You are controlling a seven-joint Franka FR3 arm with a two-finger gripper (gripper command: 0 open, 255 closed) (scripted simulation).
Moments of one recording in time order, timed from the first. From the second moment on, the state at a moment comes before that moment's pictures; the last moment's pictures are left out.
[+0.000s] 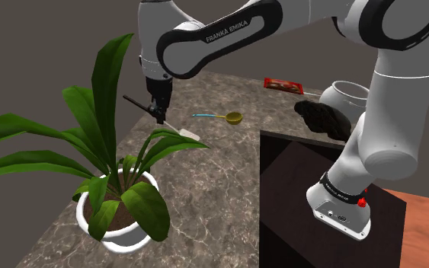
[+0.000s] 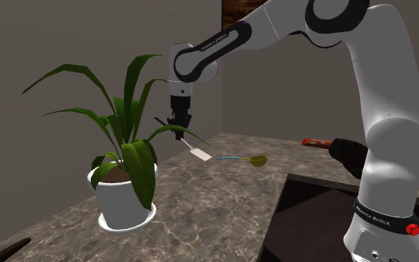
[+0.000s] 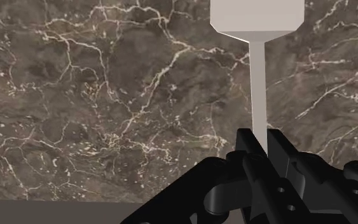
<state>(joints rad) 0.26 0.32 0.30 -1.75 -0.11 2.12 0.05</state>
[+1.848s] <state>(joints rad) 0.05 -0.01 0.18 -2.00 0.03 2.05 -0.33</state>
